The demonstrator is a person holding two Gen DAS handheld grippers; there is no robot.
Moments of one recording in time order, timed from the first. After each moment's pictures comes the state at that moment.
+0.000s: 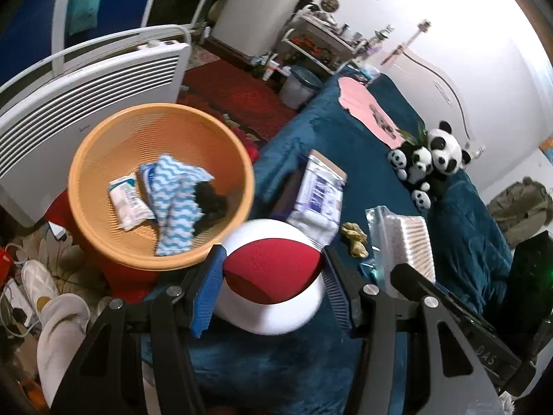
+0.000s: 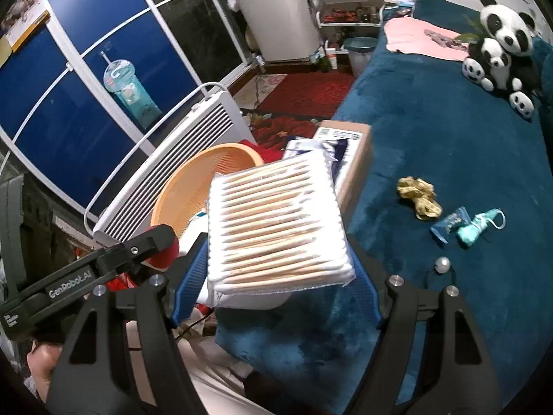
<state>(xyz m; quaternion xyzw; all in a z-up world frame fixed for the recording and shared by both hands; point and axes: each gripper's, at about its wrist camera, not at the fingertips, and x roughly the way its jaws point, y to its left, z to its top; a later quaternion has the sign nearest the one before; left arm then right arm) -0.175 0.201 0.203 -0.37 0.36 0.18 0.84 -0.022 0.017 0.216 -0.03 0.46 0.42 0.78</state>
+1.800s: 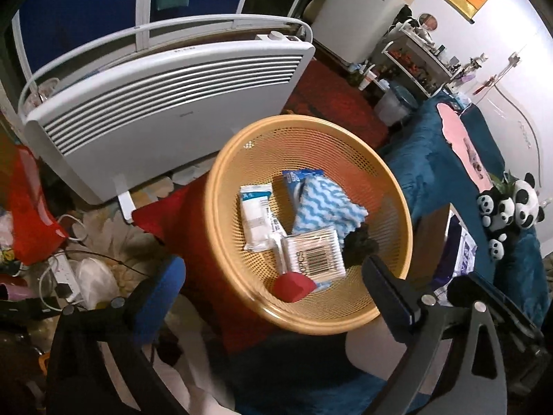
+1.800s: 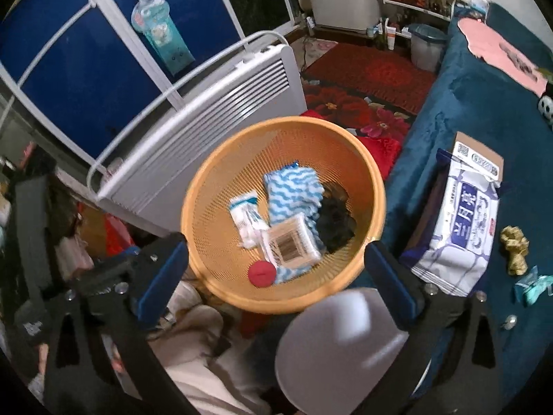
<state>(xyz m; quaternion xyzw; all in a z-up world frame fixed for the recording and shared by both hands) -0.226 0.337 0.143 -0.38 0.40 0.33 0.77 -0.056 0.185 0.194 -0.13 0.49 0.47 0.72</state>
